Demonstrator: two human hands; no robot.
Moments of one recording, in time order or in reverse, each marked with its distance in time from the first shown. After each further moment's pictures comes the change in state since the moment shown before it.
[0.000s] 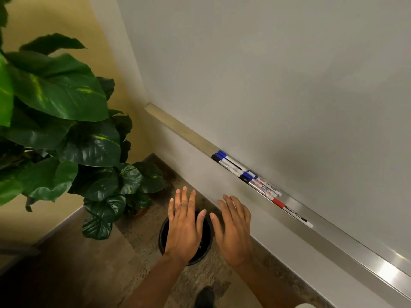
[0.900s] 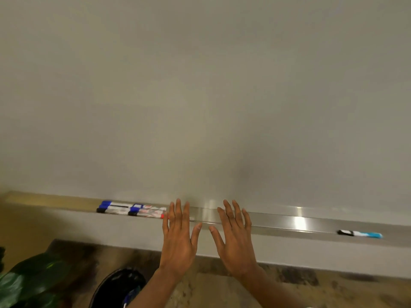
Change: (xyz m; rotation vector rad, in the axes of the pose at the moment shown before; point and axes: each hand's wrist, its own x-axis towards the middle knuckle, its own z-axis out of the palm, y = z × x) left_hand -0.038 0.275 0.024 -0.112 -0.101 0.603; right_hand -0.119 0.127 -0.260 -0.400 0.224 0.384
